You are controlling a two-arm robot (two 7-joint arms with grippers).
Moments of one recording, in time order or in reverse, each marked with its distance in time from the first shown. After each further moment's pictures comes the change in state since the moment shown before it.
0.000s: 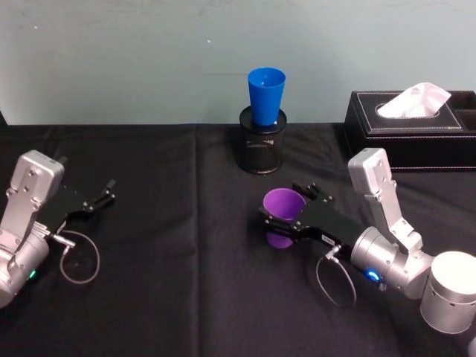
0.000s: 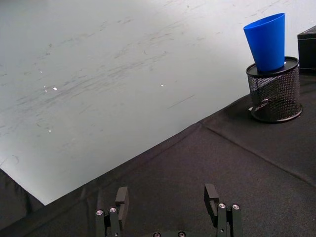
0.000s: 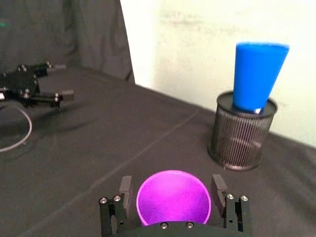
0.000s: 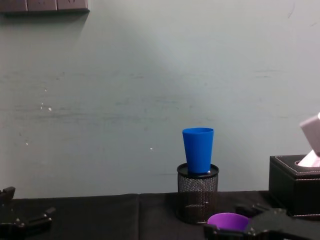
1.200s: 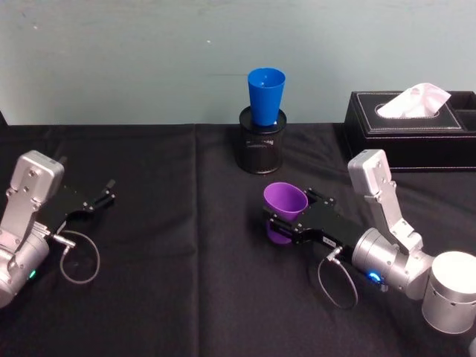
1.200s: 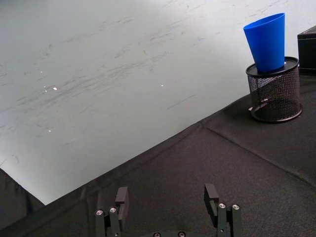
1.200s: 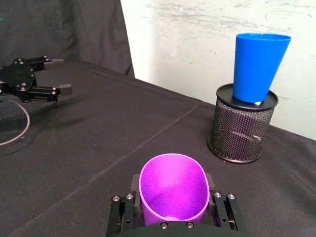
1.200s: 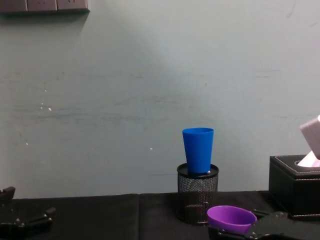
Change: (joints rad) left arm 0.000 0.000 0.000 0.000 0.000 0.000 0.000; right arm 0.005 0.006 -0.005 0.009 0.003 0.010 0.002
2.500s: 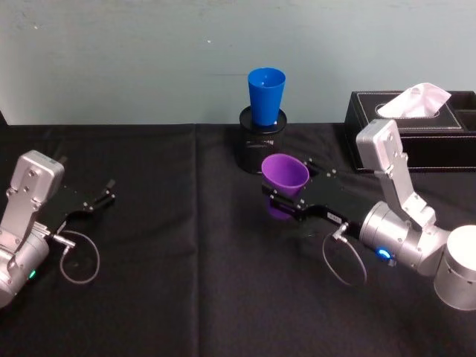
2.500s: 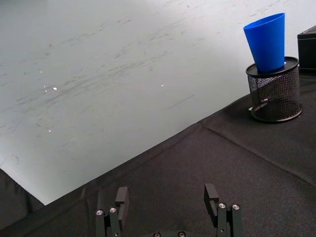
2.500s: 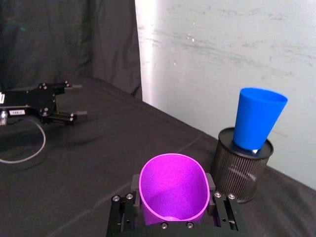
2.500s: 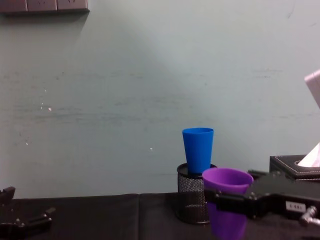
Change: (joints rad) left arm 0.000 0.000 0.000 0.000 0.000 0.000 0.000; right arm 0.035 0.069 -0.024 -0.112 0.021 0.010 0.008
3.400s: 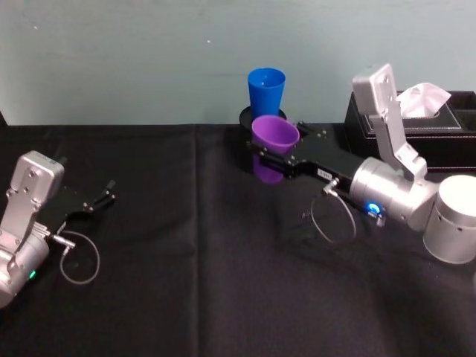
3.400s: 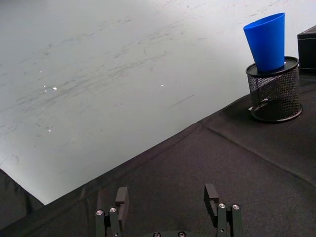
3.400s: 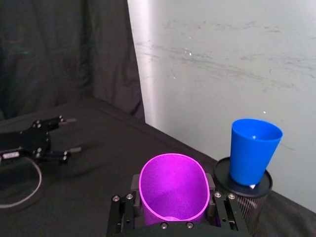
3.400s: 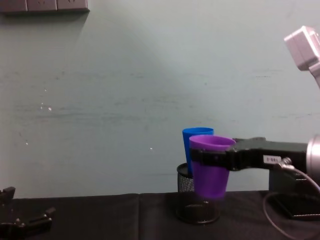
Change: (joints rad) left arm 0.000 0.000 0.000 0.000 0.000 0.000 0.000; right arm 0.134 -0.061 0.009 0.060 0.065 0.112 0.039
